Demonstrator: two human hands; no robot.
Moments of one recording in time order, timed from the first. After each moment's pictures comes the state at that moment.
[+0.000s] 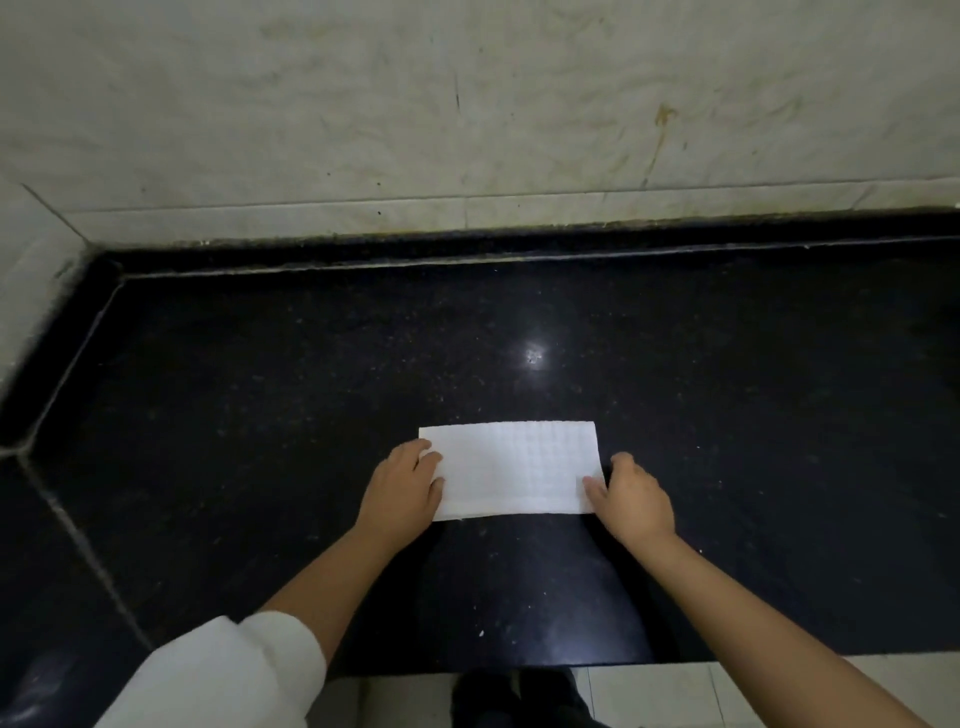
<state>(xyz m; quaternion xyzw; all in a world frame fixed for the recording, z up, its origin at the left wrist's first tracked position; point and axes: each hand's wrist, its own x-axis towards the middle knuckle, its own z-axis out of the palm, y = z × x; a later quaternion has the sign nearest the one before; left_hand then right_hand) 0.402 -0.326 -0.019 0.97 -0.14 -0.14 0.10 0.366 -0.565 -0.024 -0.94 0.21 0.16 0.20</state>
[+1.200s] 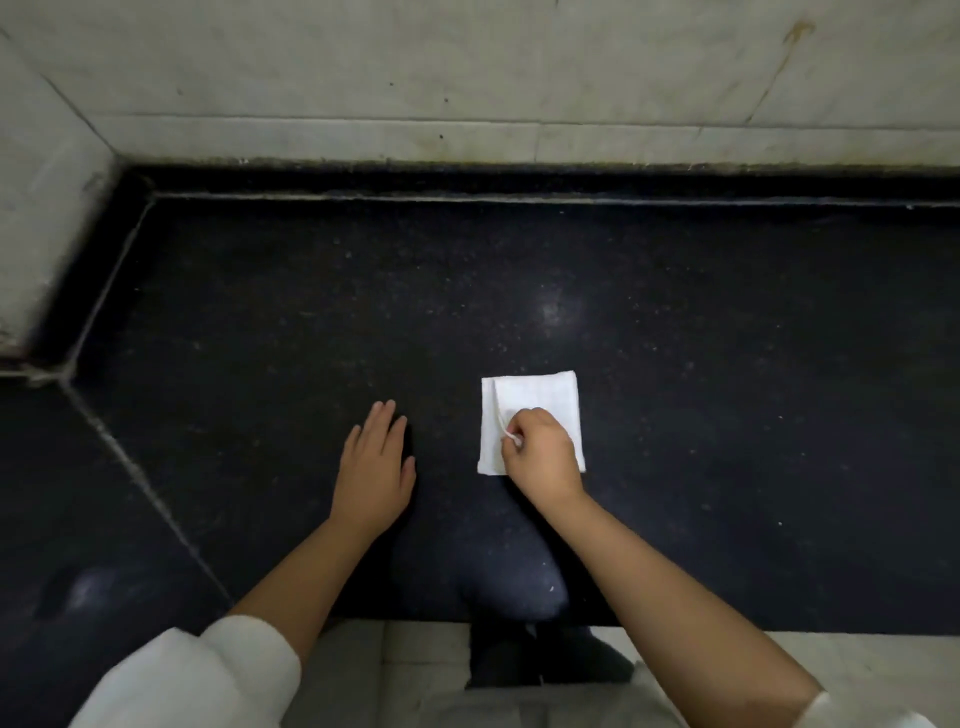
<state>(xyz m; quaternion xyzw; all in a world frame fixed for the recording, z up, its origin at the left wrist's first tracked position) 0.385 -0.229 -0.050 0.98 -0.05 -0.10 0.13 0.391 -0.413 -0.033 -0.93 0.08 0.09 0.36</state>
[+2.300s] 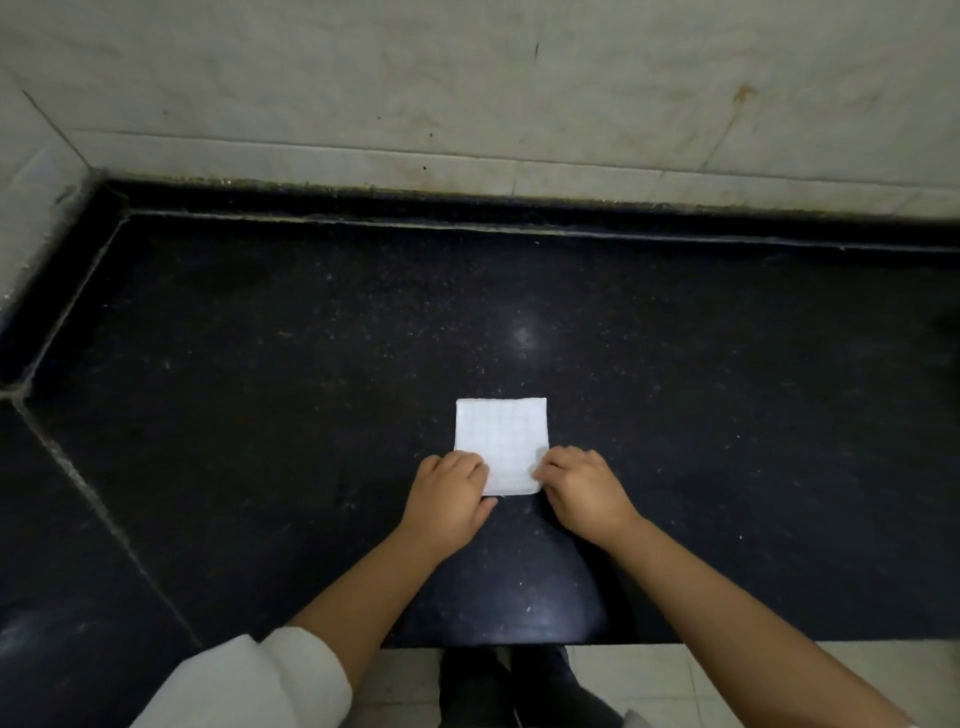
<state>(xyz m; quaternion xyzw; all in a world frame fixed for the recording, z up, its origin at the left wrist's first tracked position) 0.383 -0.304 -0.043 0.96 -0.24 -0.13 0.09 0.373 -0.484 -0.035 -0.98 -0.16 0.11 0.10</state>
